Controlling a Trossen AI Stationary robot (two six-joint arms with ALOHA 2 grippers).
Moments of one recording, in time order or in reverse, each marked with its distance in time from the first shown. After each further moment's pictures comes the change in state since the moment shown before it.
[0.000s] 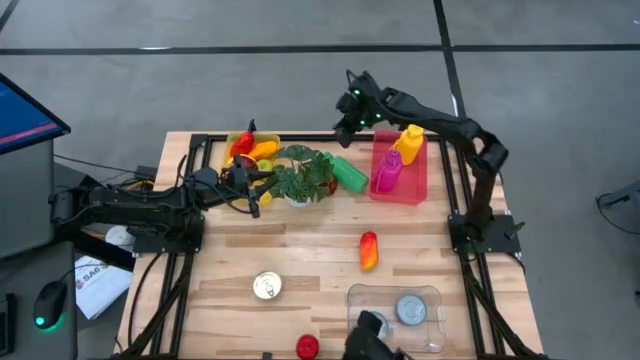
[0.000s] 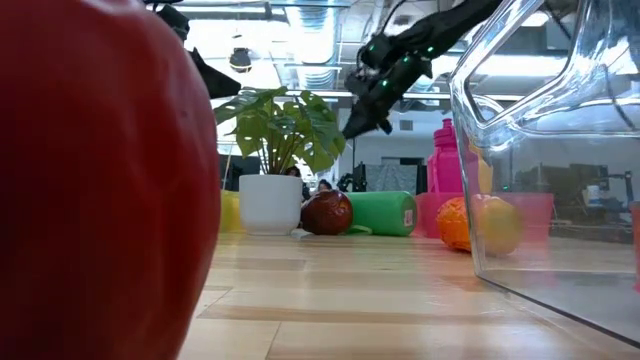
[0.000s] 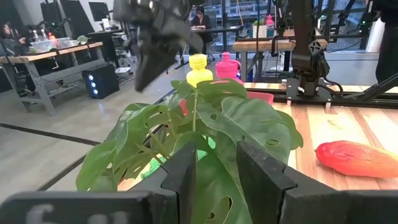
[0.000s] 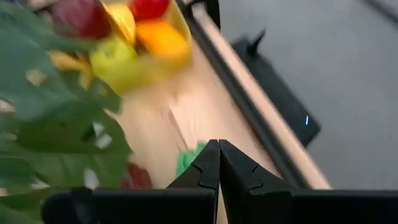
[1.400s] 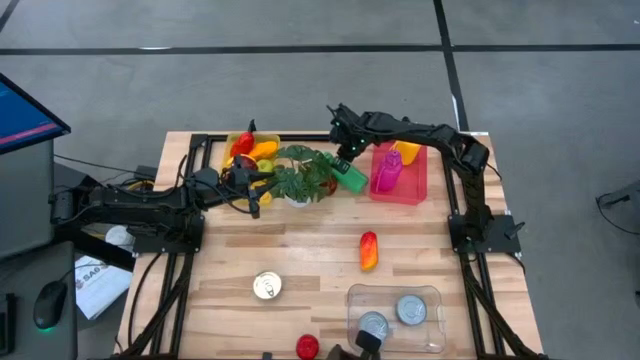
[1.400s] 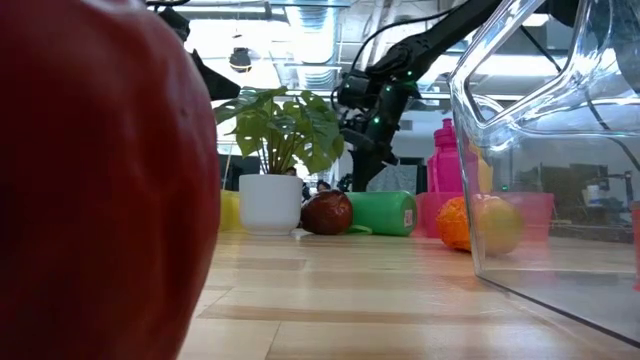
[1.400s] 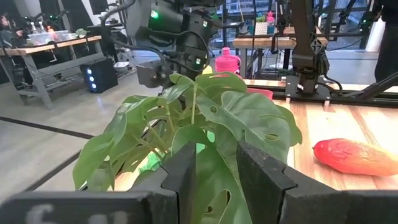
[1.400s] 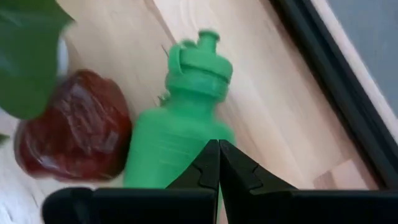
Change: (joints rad) left arm -0.001 0.000 0.000 -0.018 -0.002 -0.023; right arm 0.112 0.136 -0.037 -0.164 0.212 0.024
